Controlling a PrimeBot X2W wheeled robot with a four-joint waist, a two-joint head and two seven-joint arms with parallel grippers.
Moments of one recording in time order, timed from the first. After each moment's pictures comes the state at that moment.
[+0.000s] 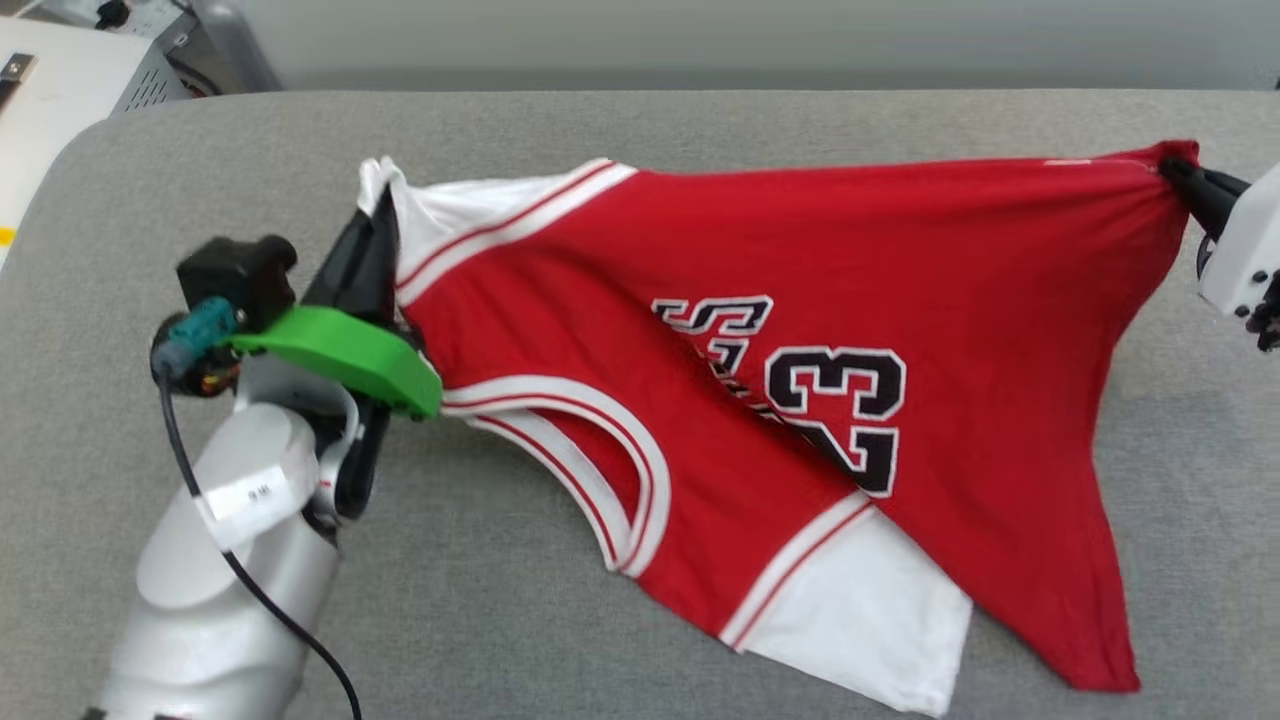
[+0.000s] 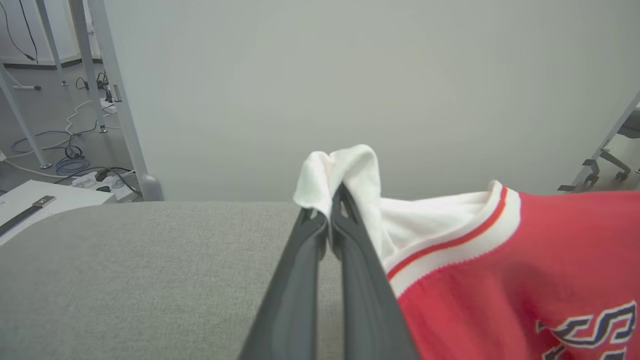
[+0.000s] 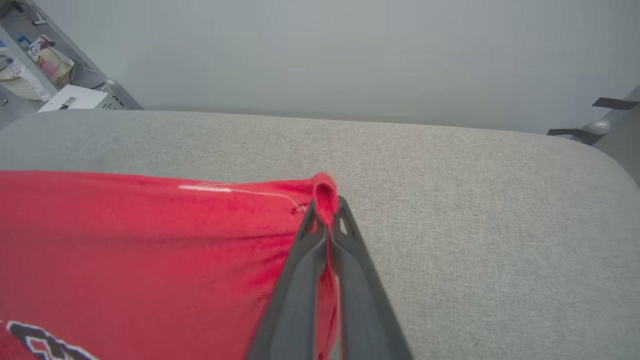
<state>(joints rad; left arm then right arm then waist) -0.54 0.30 -0.32 0.35 -0.55 0.01 -0.21 -0.79 -0.57 0.36 0.54 0.79 0.13 0.37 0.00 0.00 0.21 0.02</state>
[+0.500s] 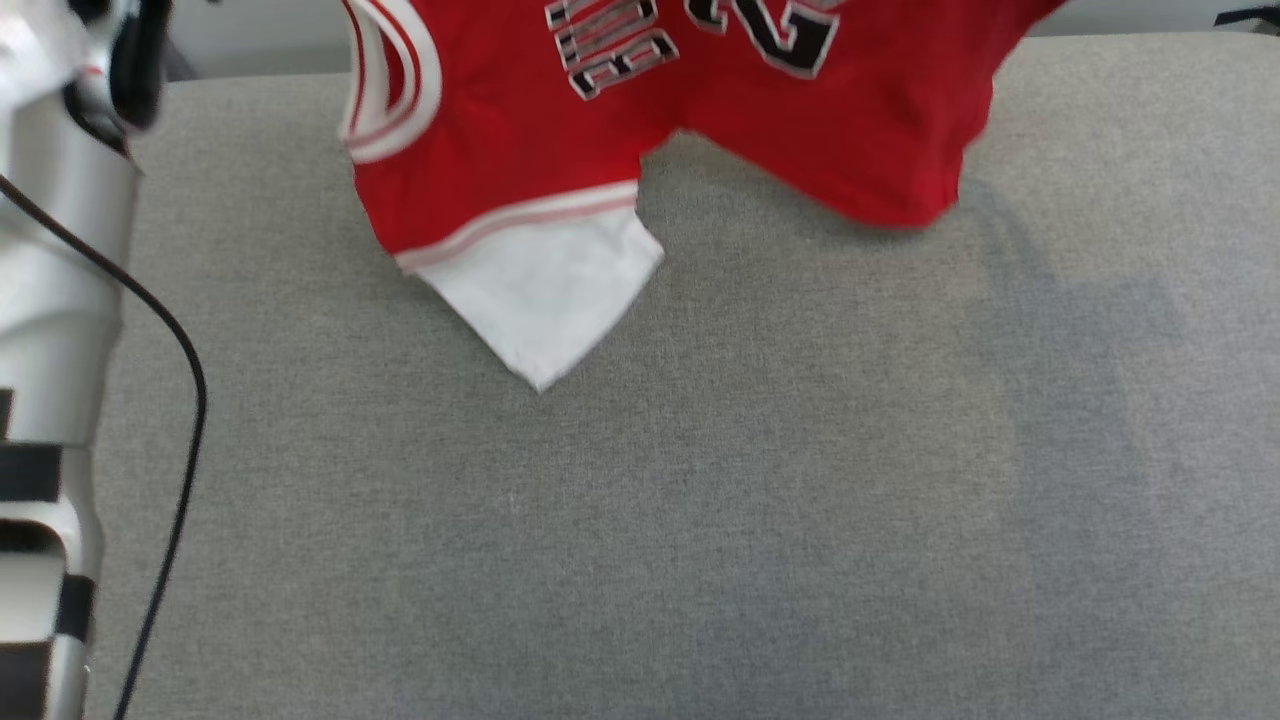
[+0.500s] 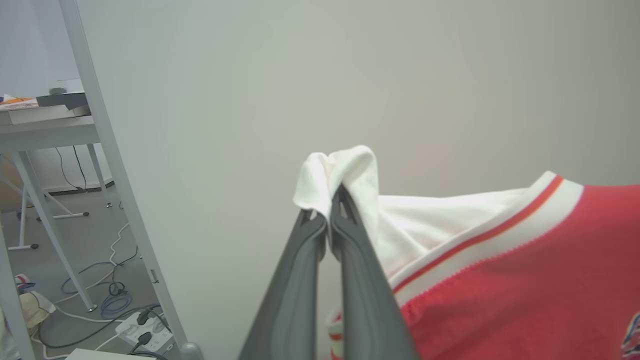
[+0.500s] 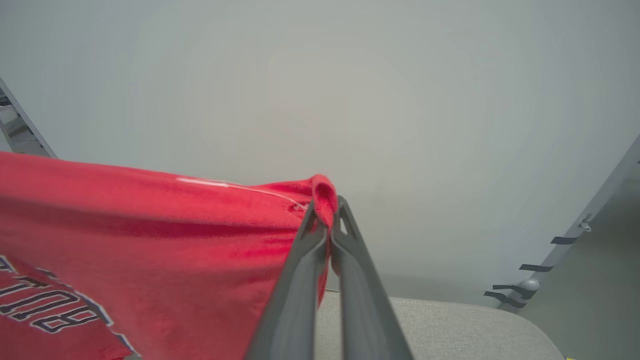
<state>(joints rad) -1.19 0.40 -0.31 0.64 -0.48 -0.01 -0.09 -1.20 -0.46 0.25 0.64 0.63 0.13 0.26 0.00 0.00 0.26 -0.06</state>
